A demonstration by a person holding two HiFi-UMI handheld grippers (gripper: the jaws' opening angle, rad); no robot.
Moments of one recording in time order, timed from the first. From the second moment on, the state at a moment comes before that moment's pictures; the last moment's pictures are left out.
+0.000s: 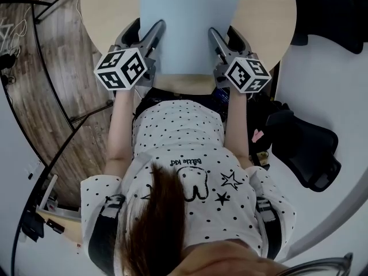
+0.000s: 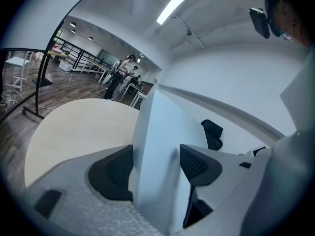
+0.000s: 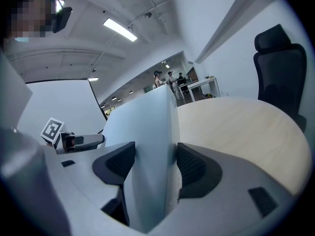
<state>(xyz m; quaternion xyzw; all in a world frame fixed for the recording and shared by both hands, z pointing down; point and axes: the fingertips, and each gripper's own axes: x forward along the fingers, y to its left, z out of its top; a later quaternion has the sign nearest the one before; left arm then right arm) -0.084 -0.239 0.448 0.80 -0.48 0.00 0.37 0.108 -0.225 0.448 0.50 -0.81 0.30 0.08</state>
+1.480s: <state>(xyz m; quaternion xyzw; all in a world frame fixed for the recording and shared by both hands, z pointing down) -0.084 -0.240 0.346 0.84 -0.47 -0.07 0.28 0.111 -0.229 0.343 0.53 -0.83 0.19 -0.01</state>
